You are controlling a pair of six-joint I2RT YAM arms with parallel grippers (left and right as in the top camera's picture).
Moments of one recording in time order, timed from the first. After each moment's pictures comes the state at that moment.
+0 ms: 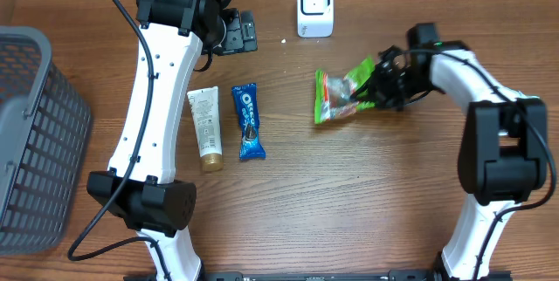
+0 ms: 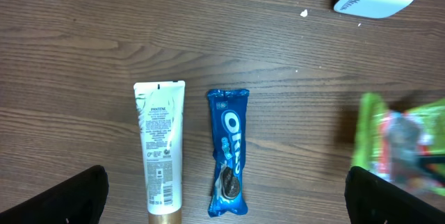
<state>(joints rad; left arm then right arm) -0.24 1.97 2.27 -1.47 -0.11 -0.39 0.04 2.12 1.52 -0.88 -0.85 0.34</state>
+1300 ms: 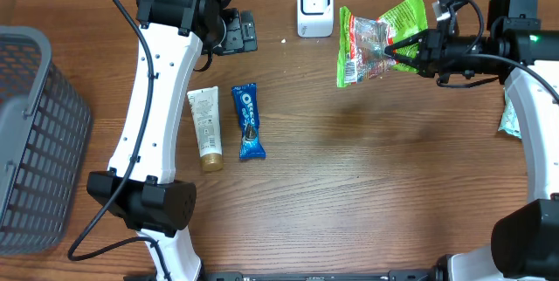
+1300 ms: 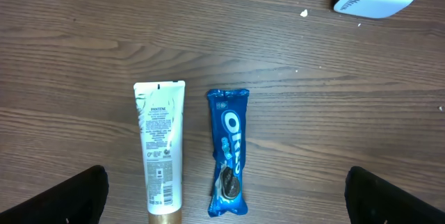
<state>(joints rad) -0.24 1.97 2.27 -1.47 -0.11 -0.39 -0.09 1.68 1.59 -0.99 -1.08 0.33</state>
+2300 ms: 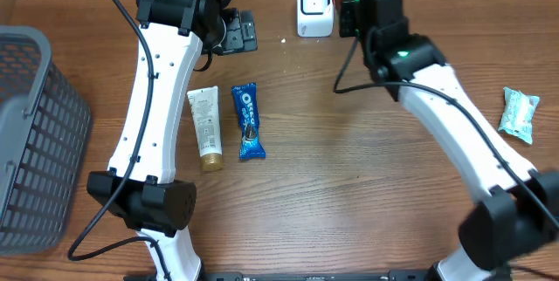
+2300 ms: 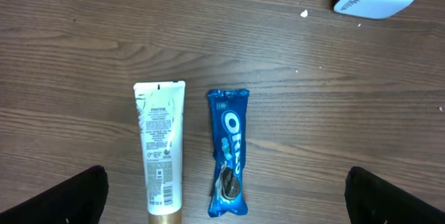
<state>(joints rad) -0.24 1.97 2.27 -1.47 -0.11 -0.39 0.42 1.82 1.59 -0.23 0.39 0.09</state>
